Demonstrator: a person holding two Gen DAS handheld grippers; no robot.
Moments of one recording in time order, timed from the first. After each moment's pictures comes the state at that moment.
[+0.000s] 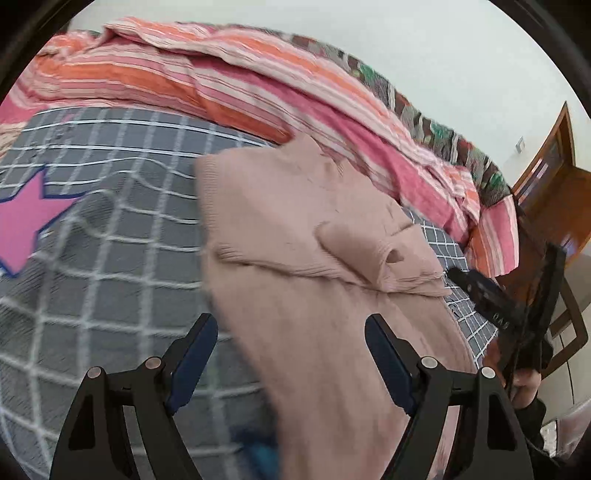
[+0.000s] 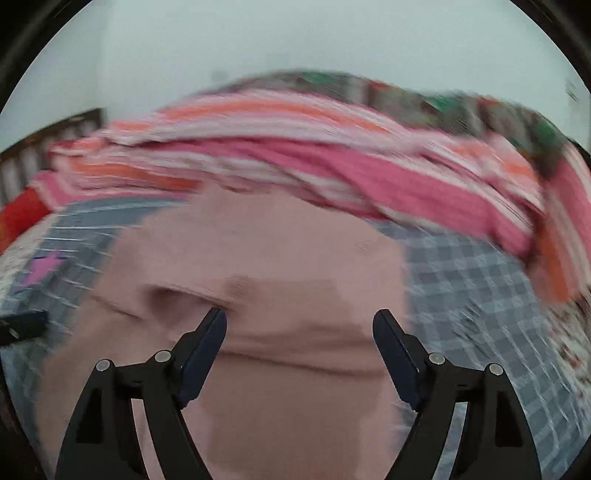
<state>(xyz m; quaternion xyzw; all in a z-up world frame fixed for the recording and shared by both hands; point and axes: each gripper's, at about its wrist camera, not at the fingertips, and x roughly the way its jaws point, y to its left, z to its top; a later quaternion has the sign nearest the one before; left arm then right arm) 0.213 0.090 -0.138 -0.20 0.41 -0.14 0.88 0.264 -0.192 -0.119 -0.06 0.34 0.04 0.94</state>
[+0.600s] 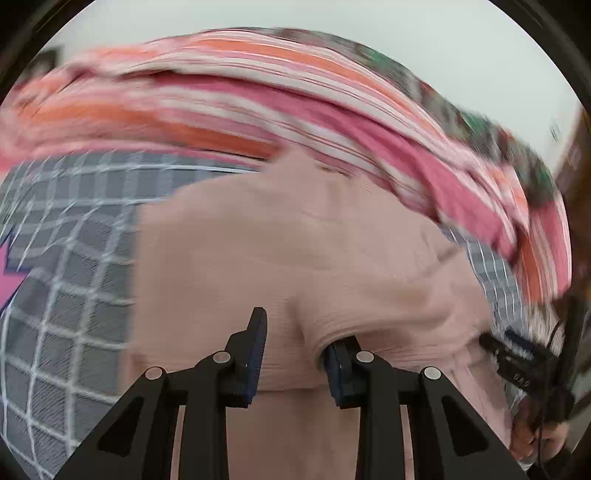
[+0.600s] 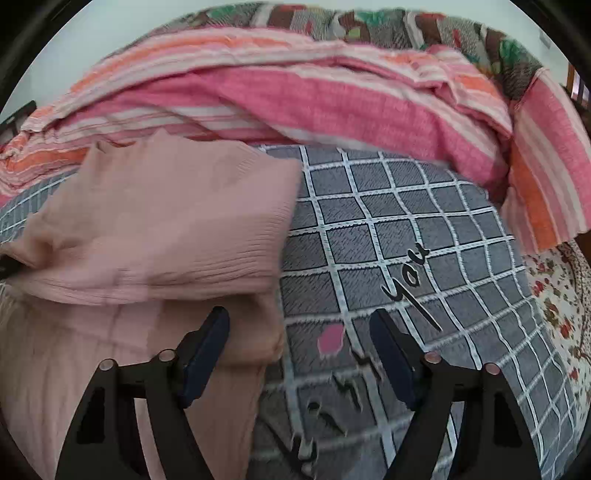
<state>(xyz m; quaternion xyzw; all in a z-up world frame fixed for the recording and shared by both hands) 0.290 0.041 -0.140 -0.16 0.40 -0.05 0.90 0.322 -0.272 -0.165 -0.04 0.43 -0.04 0.90</state>
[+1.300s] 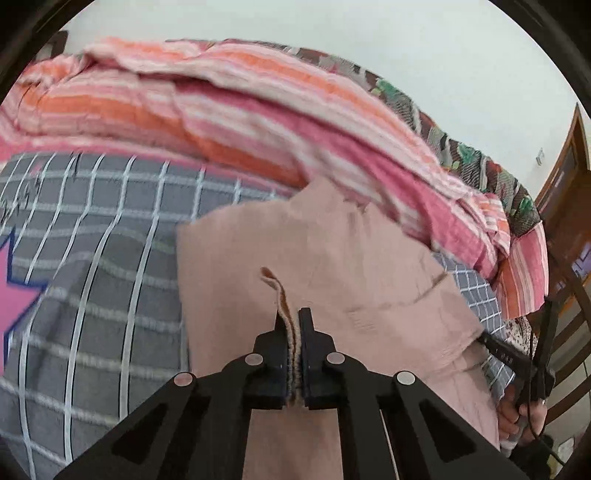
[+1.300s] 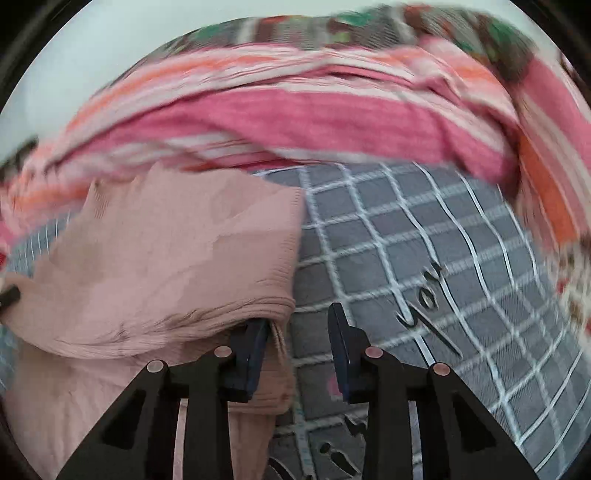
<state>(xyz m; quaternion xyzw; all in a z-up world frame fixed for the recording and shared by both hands) 0.303 0.083 -0.128 -0.18 0.37 -0.11 0.91 0.329 -0.289 -0.163 0.04 0.40 -0.02 0.91</state>
